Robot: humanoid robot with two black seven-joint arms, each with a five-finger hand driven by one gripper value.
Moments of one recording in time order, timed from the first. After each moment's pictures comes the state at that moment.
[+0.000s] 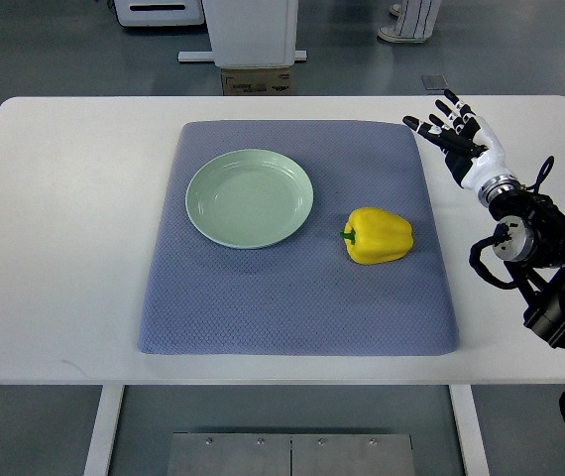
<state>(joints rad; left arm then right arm) -0.01 0.00 -0.11 -0.23 0.09 0.18 -0.17 0.78 -0.09 1.00 0.60 -0.52 0.05 0.20</state>
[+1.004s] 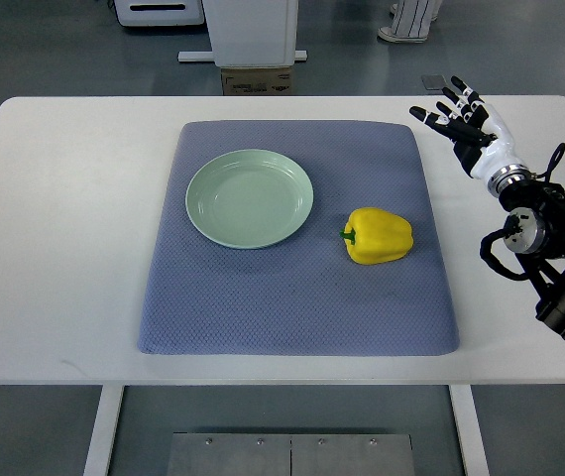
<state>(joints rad) -0.01 0.00 -0.11 -0.23 0.09 0.18 -0.17 0.80 -0.13 0.96 0.62 -0.52 0.06 0.21</state>
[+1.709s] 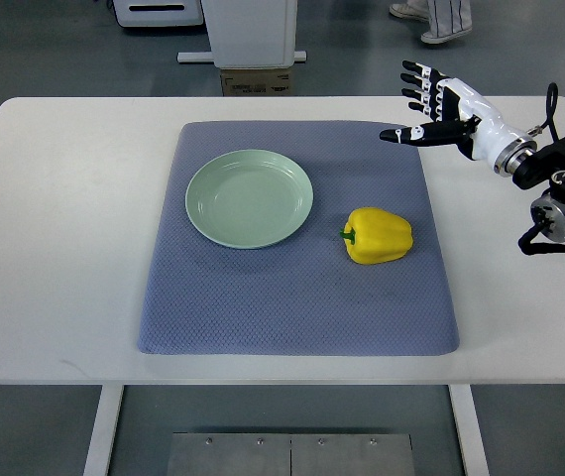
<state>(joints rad) -0.01 0.00 -0.11 -0.23 0.09 0.18 -0.17 0.95 -0.43 0.45 0.96 -0.60 0.06 0.22</state>
